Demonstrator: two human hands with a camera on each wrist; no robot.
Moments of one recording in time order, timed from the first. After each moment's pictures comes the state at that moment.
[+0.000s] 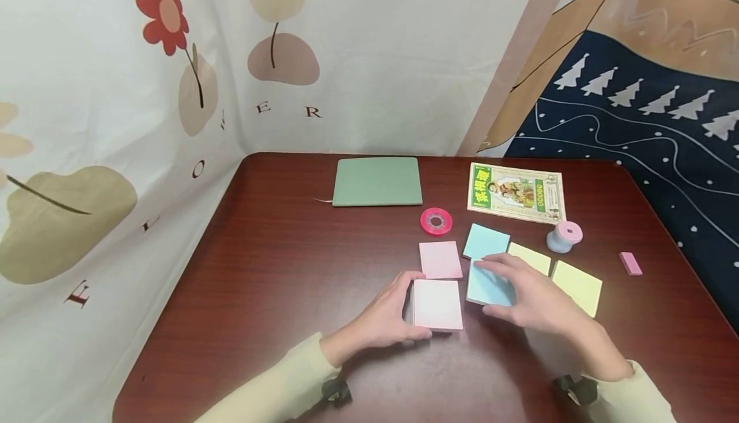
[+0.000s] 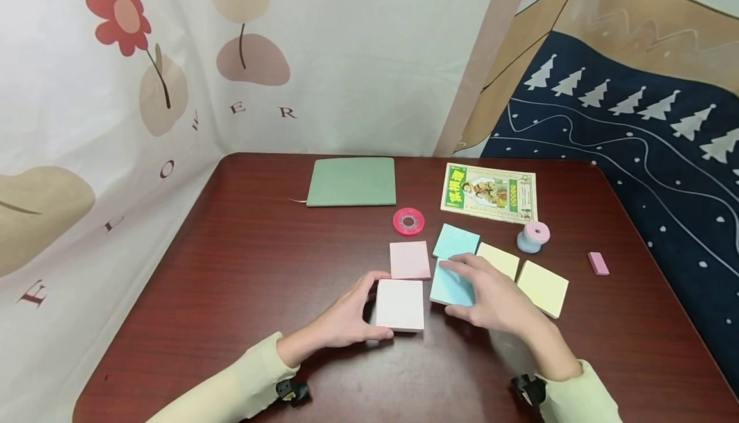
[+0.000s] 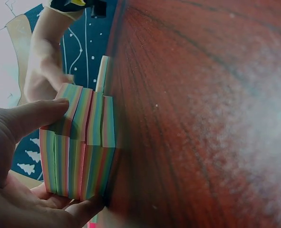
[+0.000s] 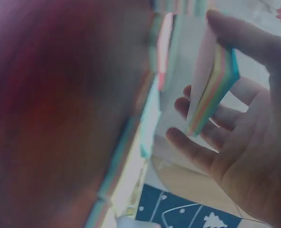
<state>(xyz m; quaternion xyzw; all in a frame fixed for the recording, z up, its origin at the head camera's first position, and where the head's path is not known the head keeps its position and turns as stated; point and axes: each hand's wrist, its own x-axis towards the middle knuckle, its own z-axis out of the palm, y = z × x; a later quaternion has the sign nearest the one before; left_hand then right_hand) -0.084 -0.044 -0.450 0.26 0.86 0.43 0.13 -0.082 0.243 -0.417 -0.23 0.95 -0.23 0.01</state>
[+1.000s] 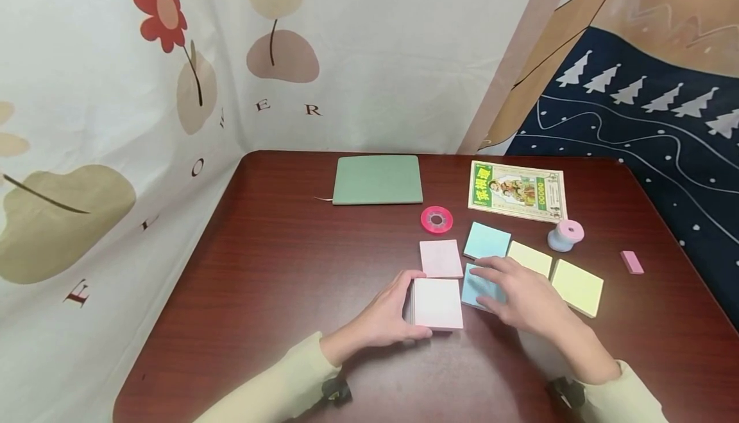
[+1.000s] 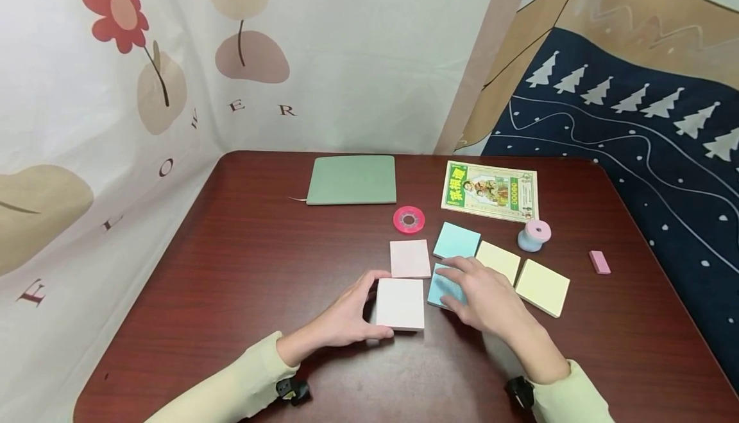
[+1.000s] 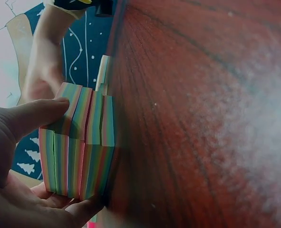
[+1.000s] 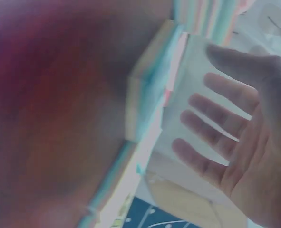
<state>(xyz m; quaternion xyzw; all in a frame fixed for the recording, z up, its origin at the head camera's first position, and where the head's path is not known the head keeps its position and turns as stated) -0.084 -0.044 -0.449 0.26 0.86 0.43 0.13 -0.083 0.233 -0.425 -0.25 0.96 -0.14 -0.05</state>
